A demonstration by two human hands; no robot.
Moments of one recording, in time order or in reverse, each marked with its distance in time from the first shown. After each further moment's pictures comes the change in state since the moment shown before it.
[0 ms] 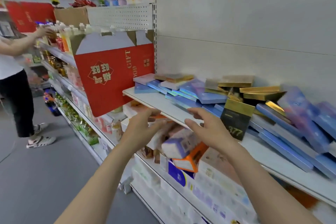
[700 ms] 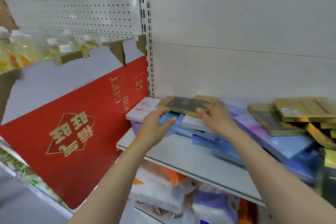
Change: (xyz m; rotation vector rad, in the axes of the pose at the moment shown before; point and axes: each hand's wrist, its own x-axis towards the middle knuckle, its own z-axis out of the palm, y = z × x) left_hand 0.359 -0.171 -0.021 -0.107 -0.270 0.141; right_hand 0.340 0.032 0.092 -0.372 0.147 0.375
